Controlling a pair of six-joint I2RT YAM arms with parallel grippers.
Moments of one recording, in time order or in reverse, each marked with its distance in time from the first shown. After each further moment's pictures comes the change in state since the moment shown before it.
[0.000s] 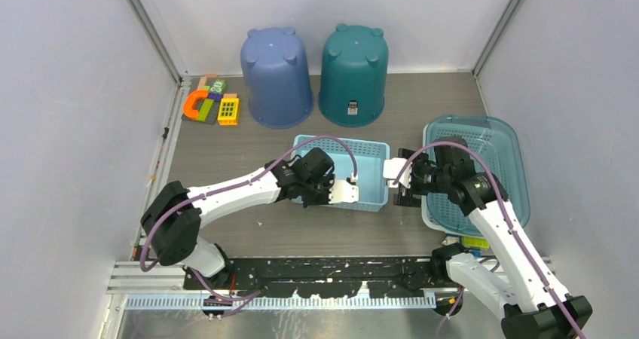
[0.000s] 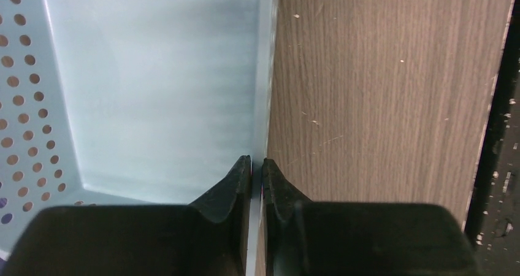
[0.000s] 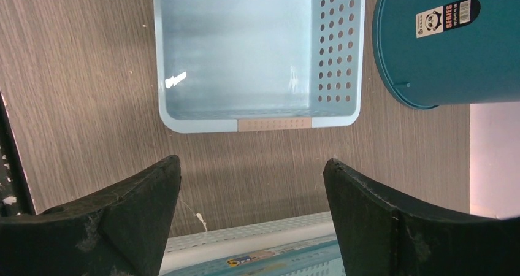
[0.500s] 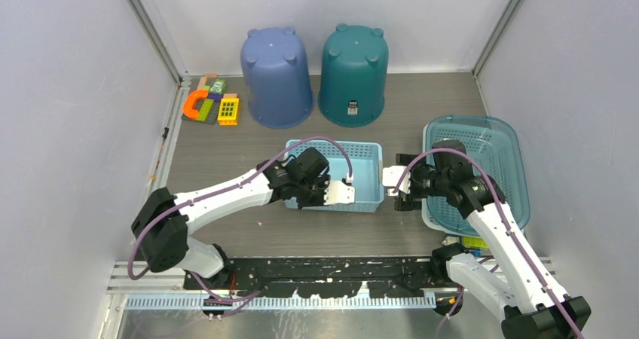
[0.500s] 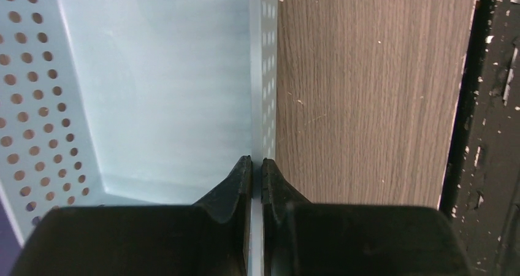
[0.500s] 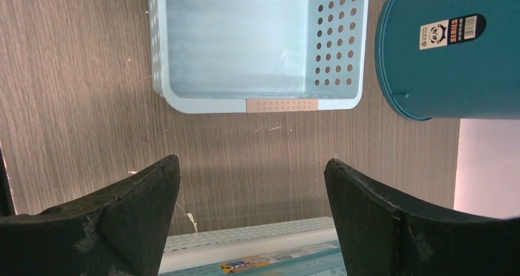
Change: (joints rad) left arm 0.000 -0.054 0.002 -0.078 0.012 -0.003; right arm 0.000 -0.020 -0.049 0.014 -0.005 -0.088
